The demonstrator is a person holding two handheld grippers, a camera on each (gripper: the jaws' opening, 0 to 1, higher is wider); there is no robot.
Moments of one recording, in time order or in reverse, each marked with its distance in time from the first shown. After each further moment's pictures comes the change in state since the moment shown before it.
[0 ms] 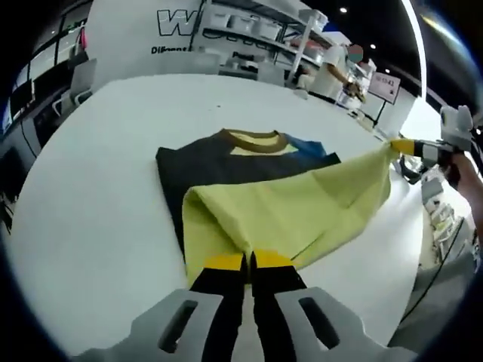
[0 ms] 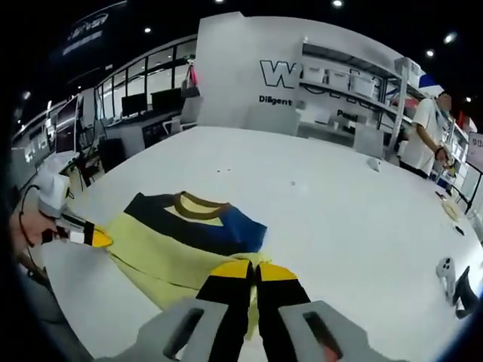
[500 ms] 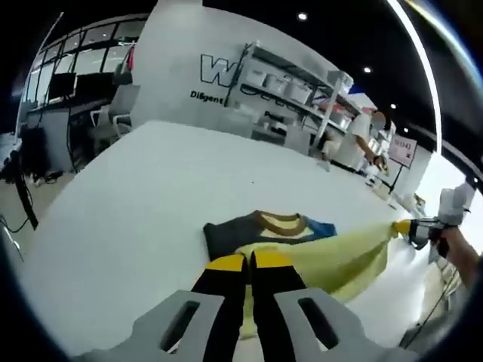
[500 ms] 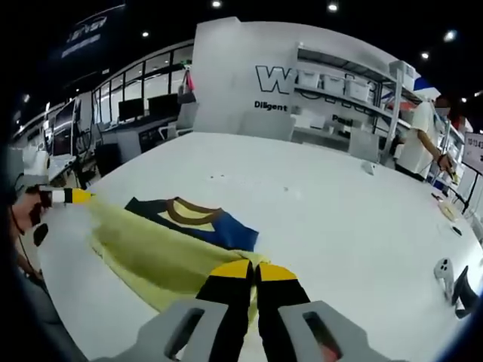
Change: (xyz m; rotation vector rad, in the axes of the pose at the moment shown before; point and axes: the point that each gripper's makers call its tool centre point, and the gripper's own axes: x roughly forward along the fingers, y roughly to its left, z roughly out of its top) left arm -0.071 0.028 0.088 -0.124 -0.385 0.120; right arm -0.001 -0.010 0.013 0.009 -0.078 -0.030
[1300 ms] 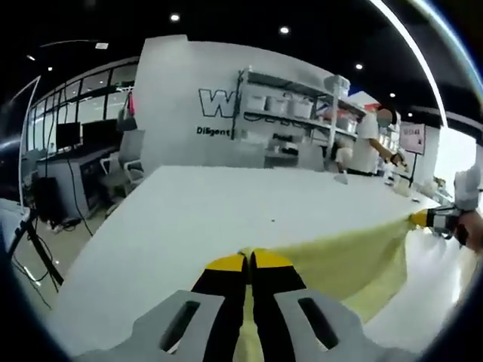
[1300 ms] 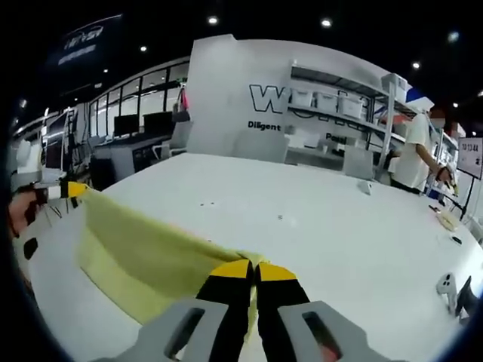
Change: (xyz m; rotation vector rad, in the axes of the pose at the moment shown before) left arm 0.034 0.011 0.056 0.159 -0.135 0.089; right arm 0.040 -0.013 0.035 0.006 -0.085 -0.024
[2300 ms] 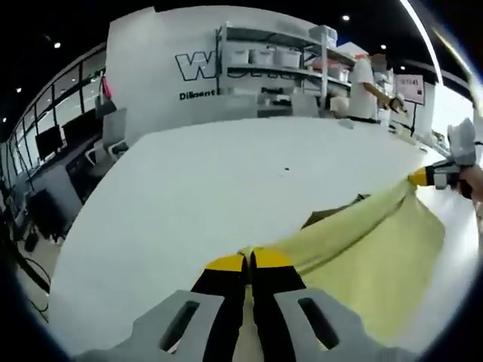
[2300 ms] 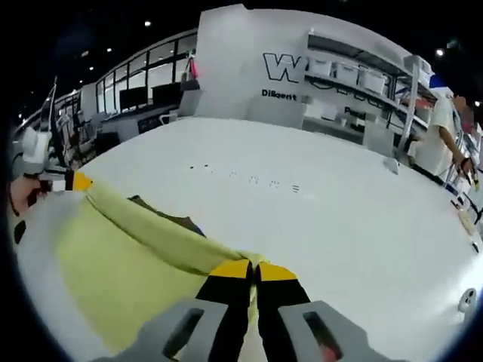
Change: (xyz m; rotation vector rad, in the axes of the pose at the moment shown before) left arm 0.097 0.022 -0.081 0.173 0.279 -0.001; right arm 0.112 -0.003 -0.057 -0.073 0.196 0.083
